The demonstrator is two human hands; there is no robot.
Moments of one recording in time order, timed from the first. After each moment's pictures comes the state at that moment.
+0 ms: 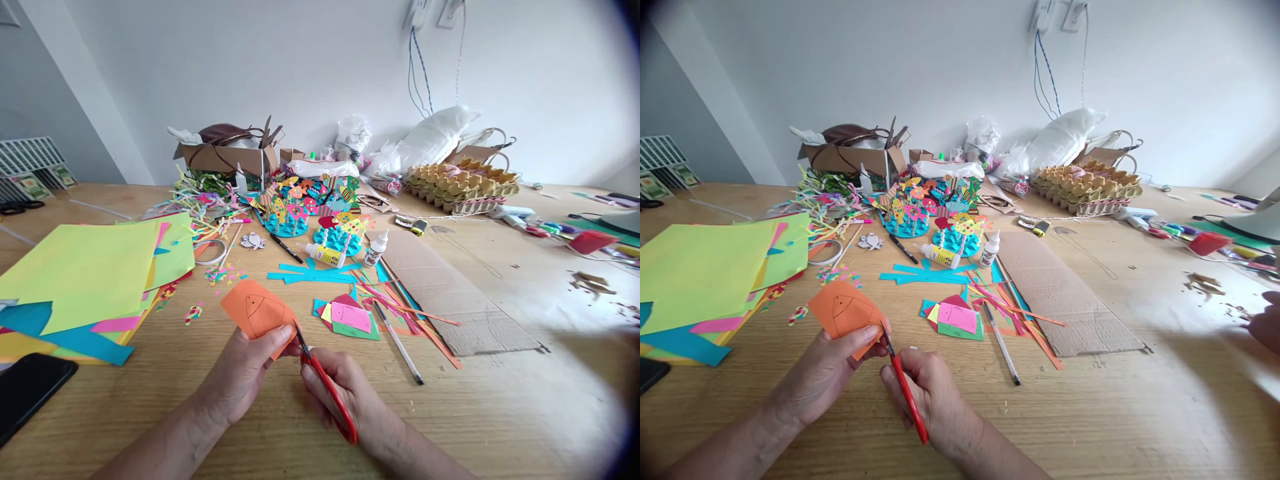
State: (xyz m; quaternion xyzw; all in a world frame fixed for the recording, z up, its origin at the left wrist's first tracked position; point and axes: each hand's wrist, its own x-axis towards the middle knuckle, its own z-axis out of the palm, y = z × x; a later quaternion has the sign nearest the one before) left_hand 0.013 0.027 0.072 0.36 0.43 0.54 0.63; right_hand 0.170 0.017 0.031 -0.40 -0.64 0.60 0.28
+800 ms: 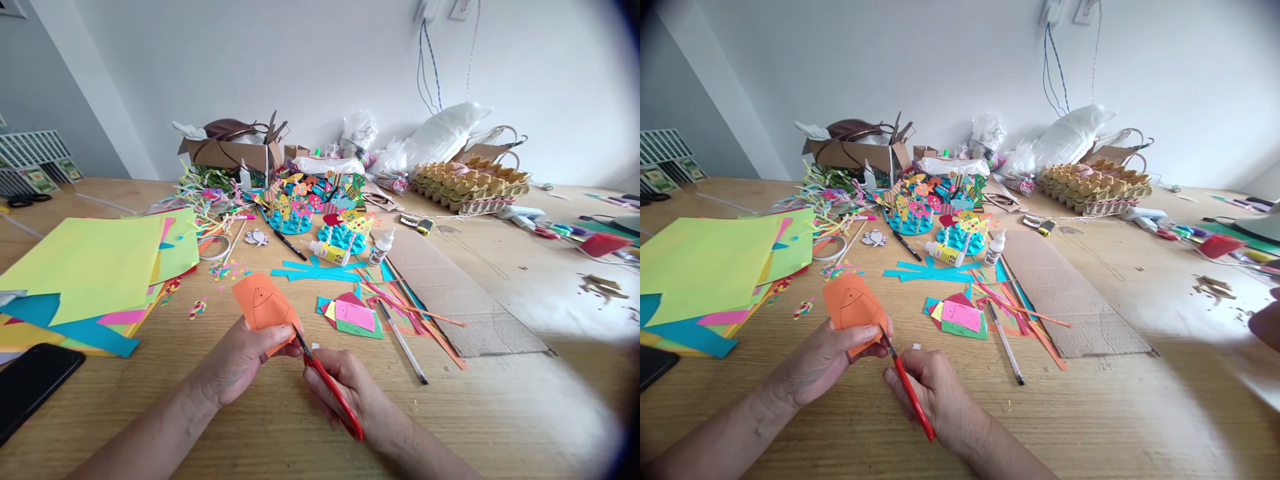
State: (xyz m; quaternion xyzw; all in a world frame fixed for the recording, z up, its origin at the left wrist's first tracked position) left_hand -0.005 0.034 0.070 0.38 0.40 0.46 0.69; right_hand 0.170 0.020 0.049 -0.41 -0.66 0.59 0.24
